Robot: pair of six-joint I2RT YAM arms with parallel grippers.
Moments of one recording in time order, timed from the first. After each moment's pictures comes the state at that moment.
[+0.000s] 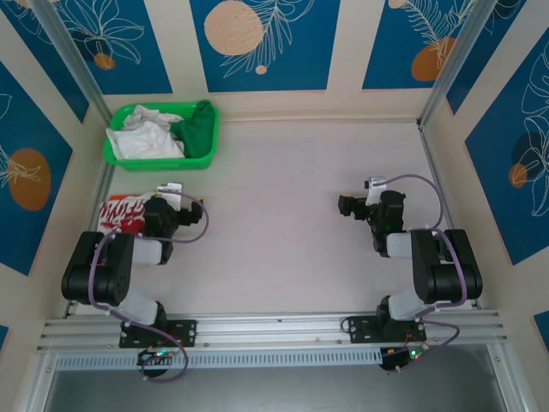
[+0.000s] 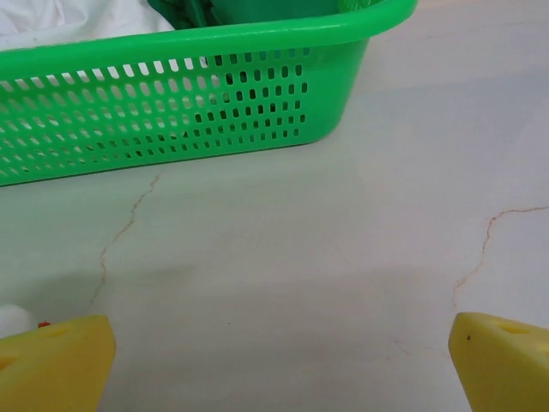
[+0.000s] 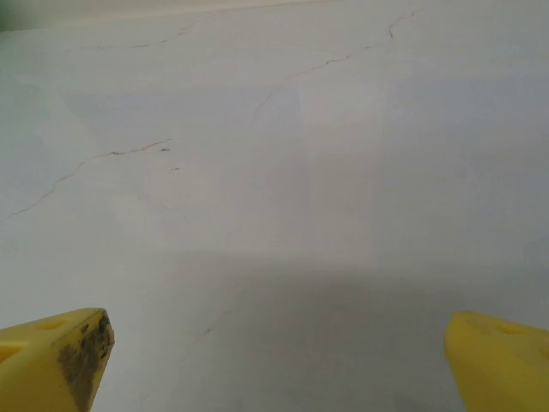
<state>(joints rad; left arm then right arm) -0.06 1.54 0.37 0.79 0.03 0.06 0.00 1.51 0.39 0.67 -0.20 0.06</state>
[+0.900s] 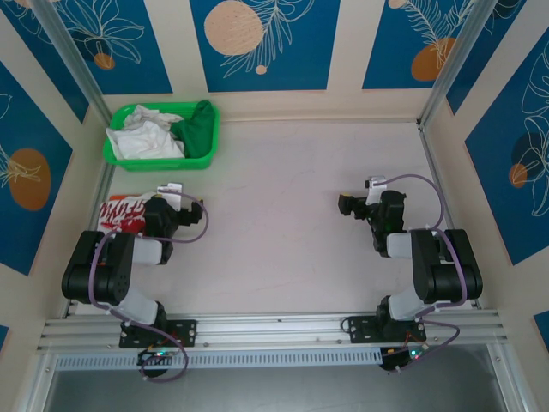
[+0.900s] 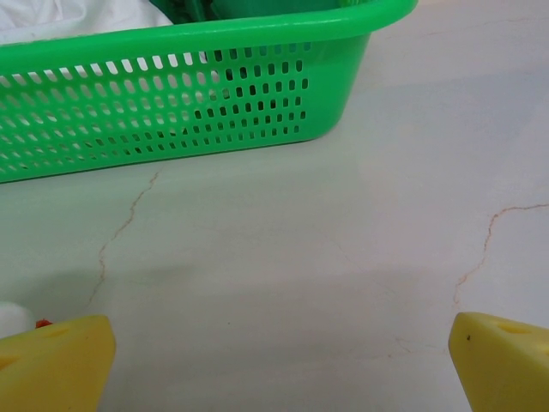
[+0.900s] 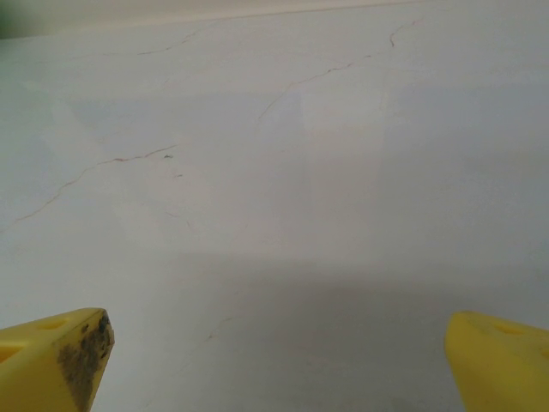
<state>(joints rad) -0.06 1.55 0.37 0.79 0.03 0.06 0.00 1.51 0.39 0.68 -0.21 0.06</state>
